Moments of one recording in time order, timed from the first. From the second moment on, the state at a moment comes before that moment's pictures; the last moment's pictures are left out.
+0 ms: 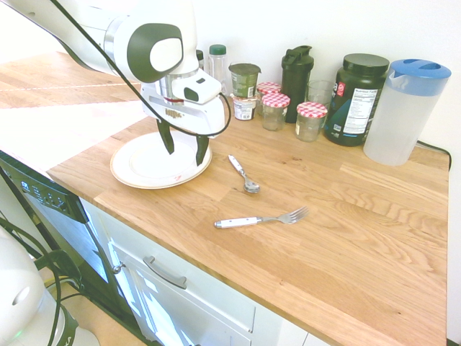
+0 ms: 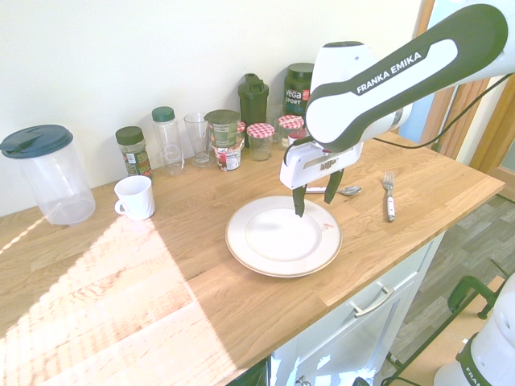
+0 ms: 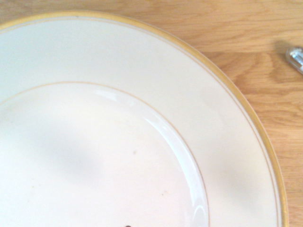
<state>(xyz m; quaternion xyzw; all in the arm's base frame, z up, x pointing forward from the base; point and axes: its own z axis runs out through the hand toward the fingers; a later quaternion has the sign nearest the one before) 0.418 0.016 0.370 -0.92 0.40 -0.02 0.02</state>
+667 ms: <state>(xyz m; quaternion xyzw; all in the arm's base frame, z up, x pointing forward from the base) 0.352 -0.014 0.420 -0.88 0.47 -0.06 0.03</state>
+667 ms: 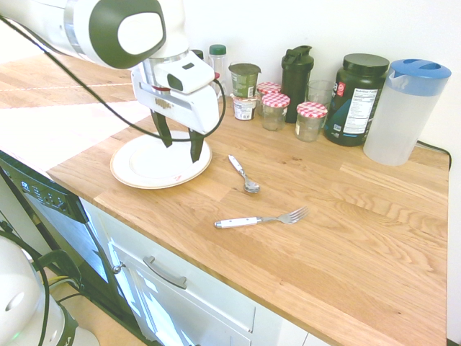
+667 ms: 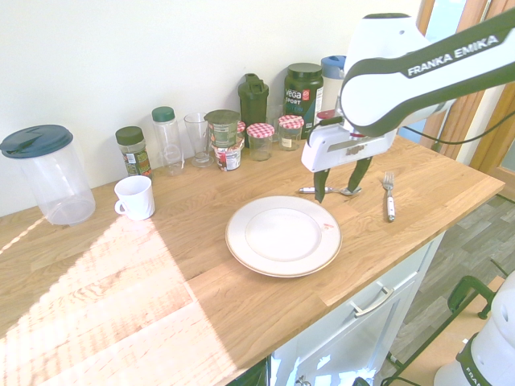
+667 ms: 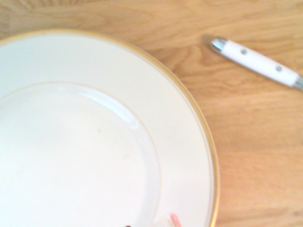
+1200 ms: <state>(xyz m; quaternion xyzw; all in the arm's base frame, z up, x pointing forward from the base) 0.322 -0.111 0.427 -0.83 0.54 -0.05 0.09</state>
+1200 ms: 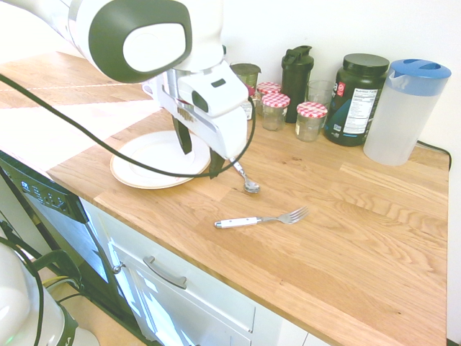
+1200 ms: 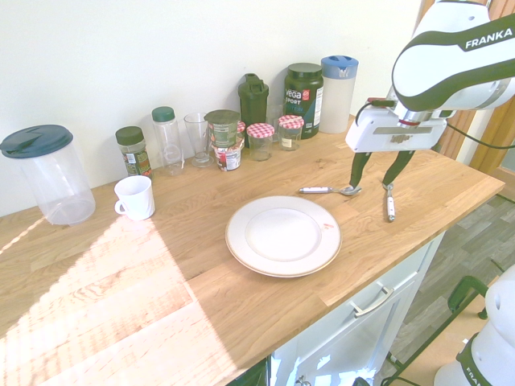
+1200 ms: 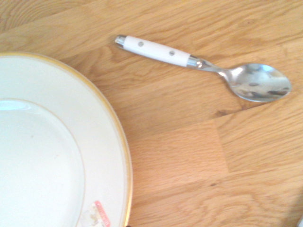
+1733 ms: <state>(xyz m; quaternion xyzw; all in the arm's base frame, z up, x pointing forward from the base) 0.302 -0.188 0.384 -0.81 0.58 -0.02 0.09</state>
